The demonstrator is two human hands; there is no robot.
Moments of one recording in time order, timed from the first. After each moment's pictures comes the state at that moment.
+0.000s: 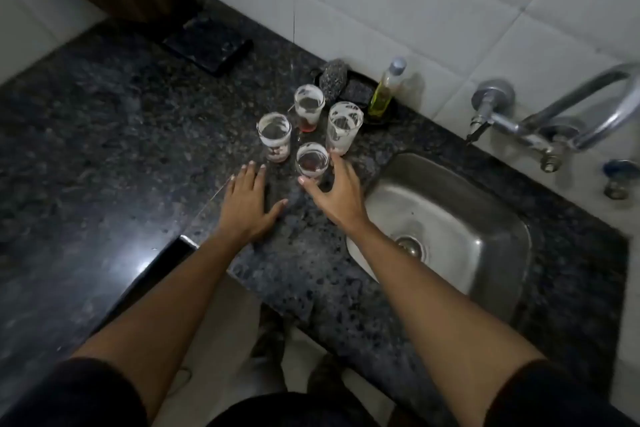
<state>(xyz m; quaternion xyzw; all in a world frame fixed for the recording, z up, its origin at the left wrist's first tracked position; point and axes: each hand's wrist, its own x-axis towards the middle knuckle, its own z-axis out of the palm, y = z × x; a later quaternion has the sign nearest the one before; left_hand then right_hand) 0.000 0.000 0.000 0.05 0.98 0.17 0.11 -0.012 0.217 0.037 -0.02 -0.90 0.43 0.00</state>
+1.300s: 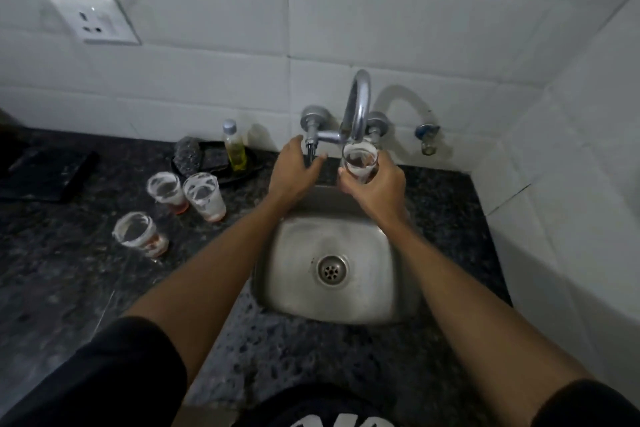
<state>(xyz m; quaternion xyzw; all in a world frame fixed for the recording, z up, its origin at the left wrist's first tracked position) -0.070 0.333 0.150 0.24 0.87 0.42 0.06 0.055 0.474 0.149 -0.22 -0.83 0.38 0.34</state>
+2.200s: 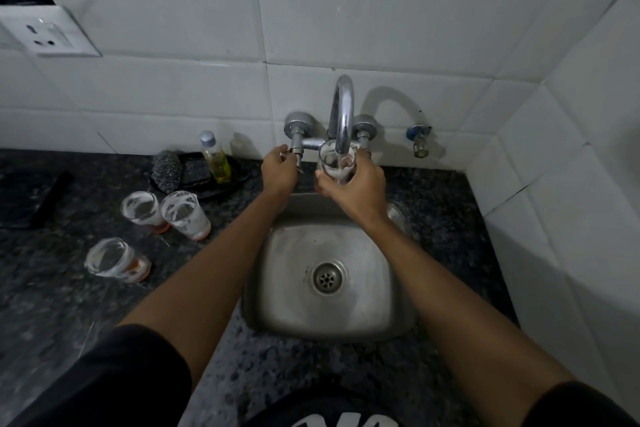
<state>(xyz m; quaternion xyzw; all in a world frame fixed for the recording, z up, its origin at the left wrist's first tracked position) -0.115 0.380 0.116 -0.01 0.76 0.63 0.16 0.022 0.479 0.148 -0.25 -0.83 0.39 0.30</state>
